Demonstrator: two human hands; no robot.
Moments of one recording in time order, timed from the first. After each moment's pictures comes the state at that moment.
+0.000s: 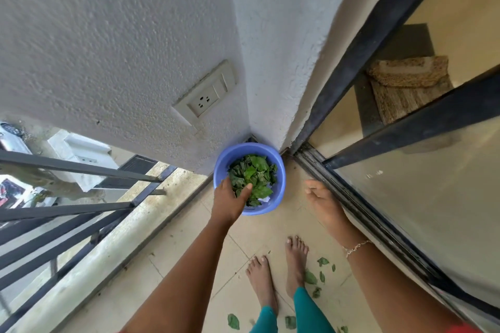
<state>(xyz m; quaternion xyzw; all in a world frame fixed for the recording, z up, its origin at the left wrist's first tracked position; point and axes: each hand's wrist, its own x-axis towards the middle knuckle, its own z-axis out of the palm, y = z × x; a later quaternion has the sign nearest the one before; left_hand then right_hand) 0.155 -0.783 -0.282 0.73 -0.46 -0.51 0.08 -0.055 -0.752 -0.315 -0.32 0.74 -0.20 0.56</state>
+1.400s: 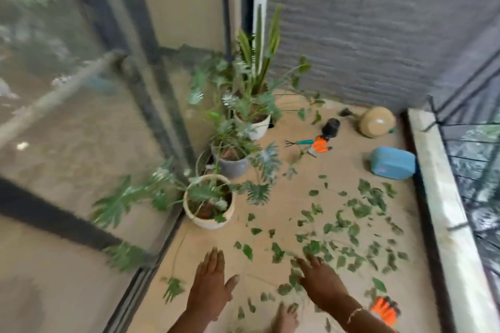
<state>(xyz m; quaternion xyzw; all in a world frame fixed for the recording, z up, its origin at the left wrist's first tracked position) -0.141 -0.246 -0.052 -0.27 -0.89 -0.02 -0.37 -0.003 -0.037 -0.047 0.22 0.91 -0.16 0.30</state>
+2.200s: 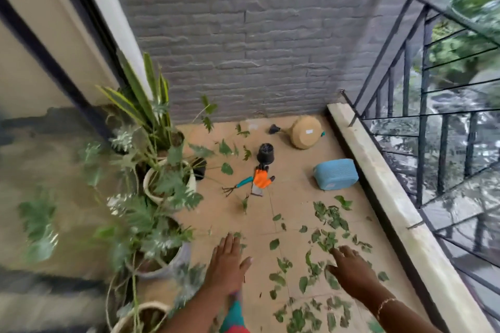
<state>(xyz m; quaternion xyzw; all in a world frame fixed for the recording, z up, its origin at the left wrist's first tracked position) -0.352 0.194 -0.066 -0.49 -0.80 0.03 -0.34 -0.097 0.323 -0.057 0.49 0.81 -0.21 0.24</state>
